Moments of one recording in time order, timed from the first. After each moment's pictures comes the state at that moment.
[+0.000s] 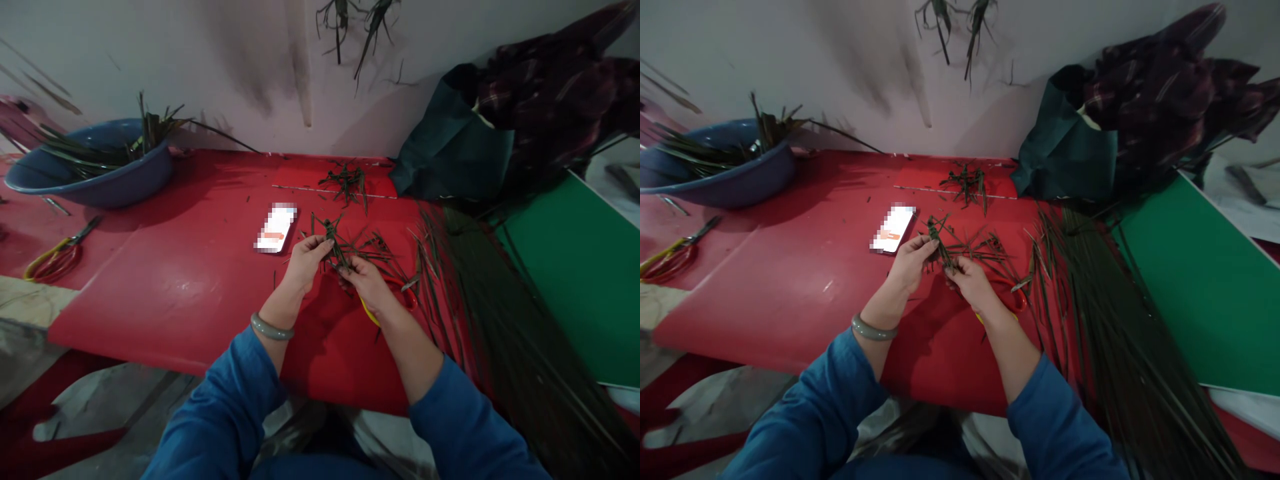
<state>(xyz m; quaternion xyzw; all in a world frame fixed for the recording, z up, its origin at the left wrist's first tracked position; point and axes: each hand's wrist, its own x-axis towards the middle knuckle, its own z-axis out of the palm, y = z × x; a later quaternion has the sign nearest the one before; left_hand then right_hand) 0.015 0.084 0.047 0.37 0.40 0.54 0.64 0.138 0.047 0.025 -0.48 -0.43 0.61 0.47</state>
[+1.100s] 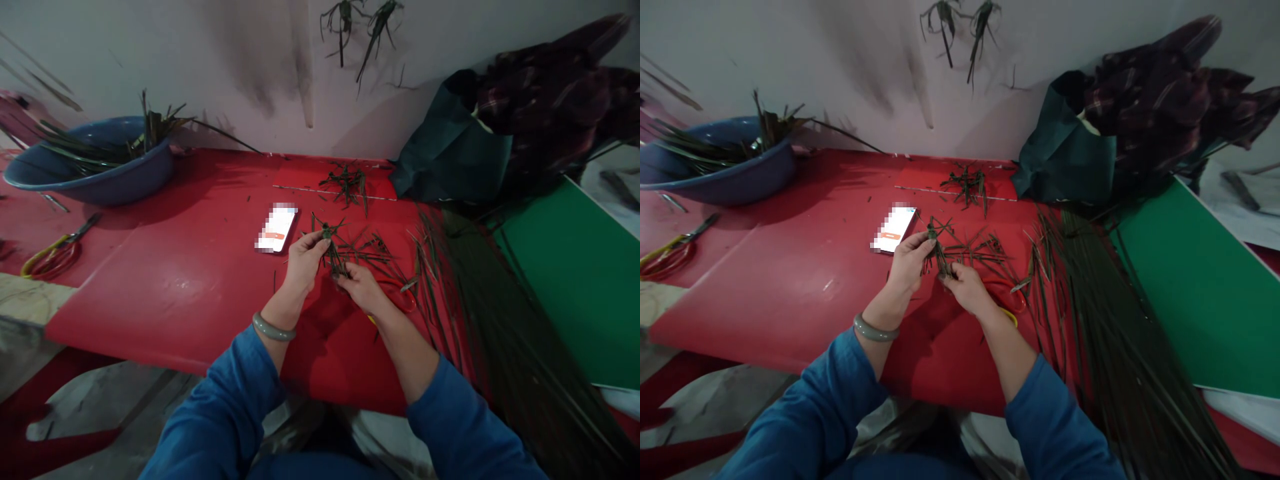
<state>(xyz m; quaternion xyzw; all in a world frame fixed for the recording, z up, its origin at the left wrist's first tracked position) 0.019 0.086 0.047 0.33 0.42 0.61 0.59 0.137 0.046 0.017 -0.50 -0.57 0.53 0.38</state>
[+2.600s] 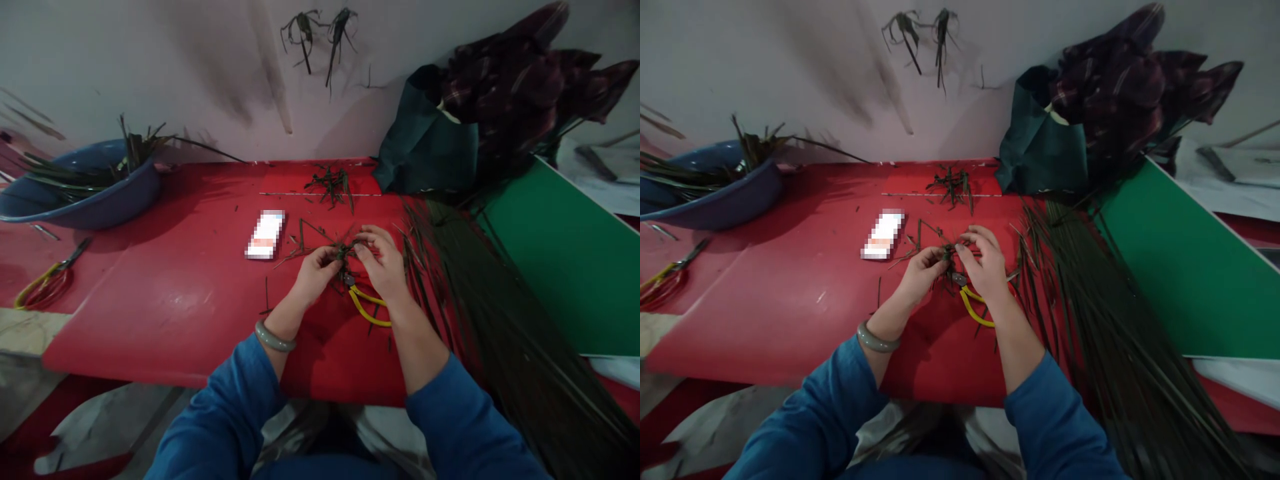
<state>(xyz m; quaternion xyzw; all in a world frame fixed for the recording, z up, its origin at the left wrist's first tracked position) 0.040 0.067 0.034 0.47 0.39 0.48 0.63 0.180 0.047 0.054 -0.56 -0.60 0.19 0.54</state>
